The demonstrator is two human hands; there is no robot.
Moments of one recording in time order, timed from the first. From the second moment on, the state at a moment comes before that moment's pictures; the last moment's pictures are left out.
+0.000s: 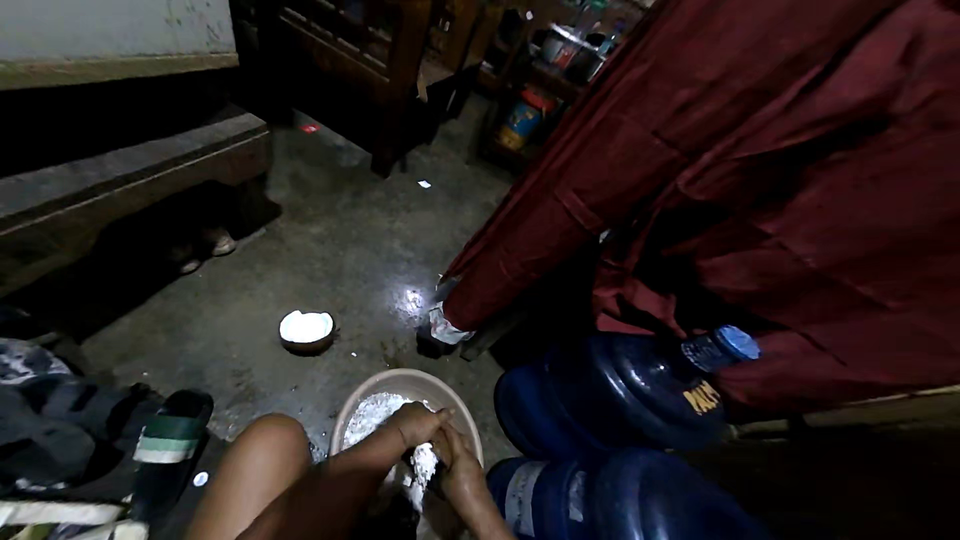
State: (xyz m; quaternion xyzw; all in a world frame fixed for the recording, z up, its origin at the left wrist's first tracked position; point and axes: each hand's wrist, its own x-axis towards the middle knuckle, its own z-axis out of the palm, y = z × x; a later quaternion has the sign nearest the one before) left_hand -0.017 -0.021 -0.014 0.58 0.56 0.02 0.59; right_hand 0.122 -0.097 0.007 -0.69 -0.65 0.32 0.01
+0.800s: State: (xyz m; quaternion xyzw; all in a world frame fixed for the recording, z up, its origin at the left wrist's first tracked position) left_hand -0.029 -0.042 0.074 0.63 0.47 0.02 0.61; right_hand 0.131 -0.117 0.098 -0.64 -0.68 0.34 0.03
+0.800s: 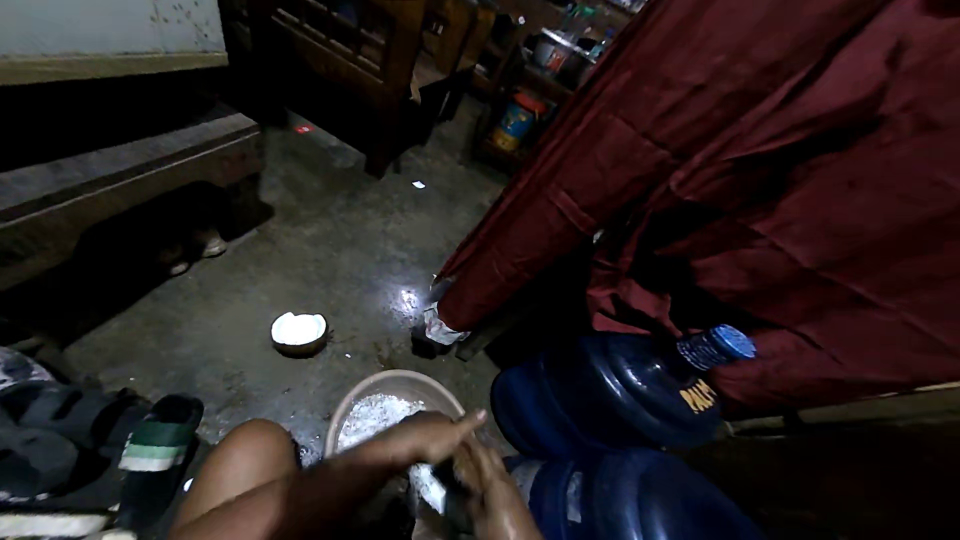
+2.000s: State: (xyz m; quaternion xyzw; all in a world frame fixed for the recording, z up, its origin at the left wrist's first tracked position) left_hand -0.023 -0.064 0.020 0.66 0.52 0.05 0.54; right_hand 0.120 -0.157 0.041 -0.64 -0.71 0.26 0.12
